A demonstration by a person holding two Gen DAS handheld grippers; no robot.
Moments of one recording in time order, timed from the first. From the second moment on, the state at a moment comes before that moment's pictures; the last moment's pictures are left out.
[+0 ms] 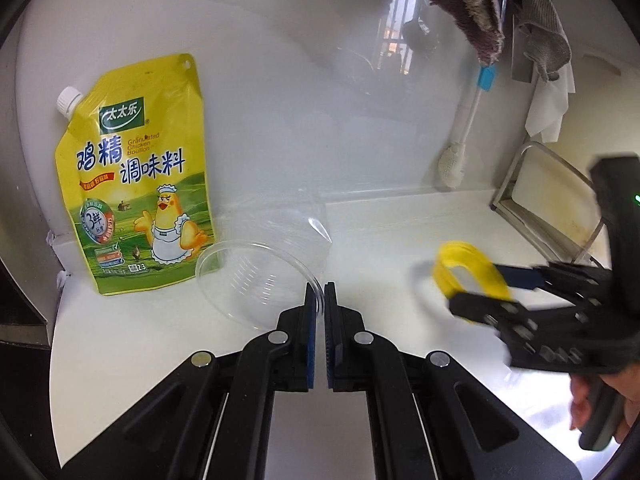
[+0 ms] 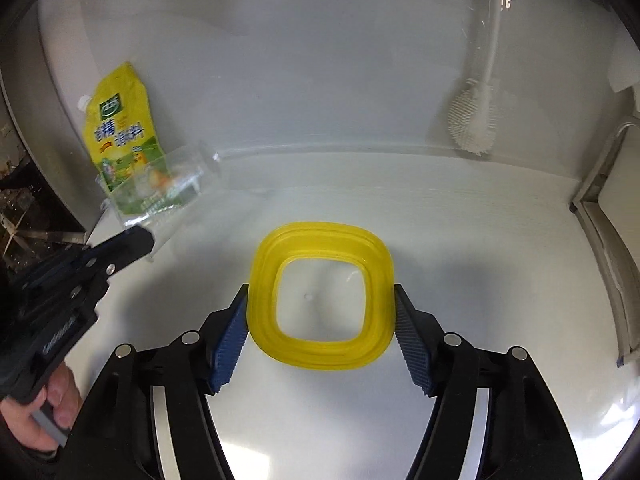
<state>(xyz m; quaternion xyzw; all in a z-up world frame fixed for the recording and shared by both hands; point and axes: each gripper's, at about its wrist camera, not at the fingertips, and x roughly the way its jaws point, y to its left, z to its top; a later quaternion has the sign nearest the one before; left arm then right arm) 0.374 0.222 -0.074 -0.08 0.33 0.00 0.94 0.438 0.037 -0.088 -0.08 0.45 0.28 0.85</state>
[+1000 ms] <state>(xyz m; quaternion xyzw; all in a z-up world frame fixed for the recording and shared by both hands) 0.101 0.056 0.017 -0.01 0.29 -0.11 0.95 0.113 -0.151 -0.023 -0.05 0.40 0.26 0.88</state>
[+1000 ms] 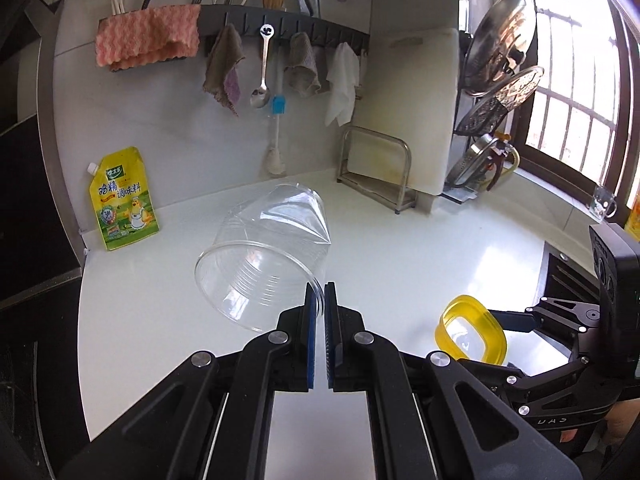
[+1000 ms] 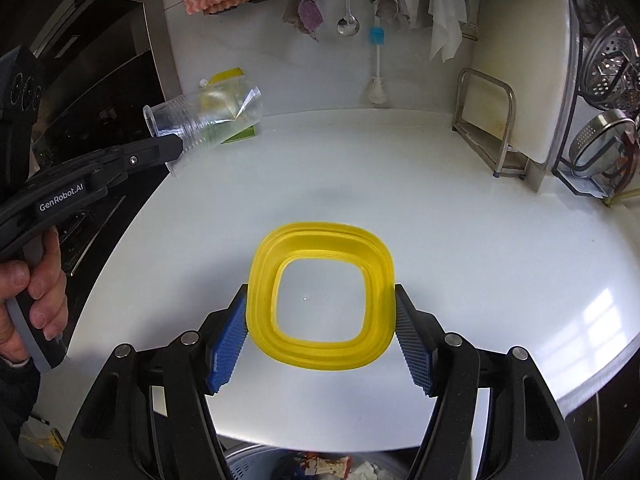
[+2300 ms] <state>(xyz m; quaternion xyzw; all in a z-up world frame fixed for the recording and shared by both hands) -0.063 -0.103 -0.057 0.07 0.35 -0.31 0.88 -0.128 -0.272 -0.081 0.02 0.42 0.12 0.90</state>
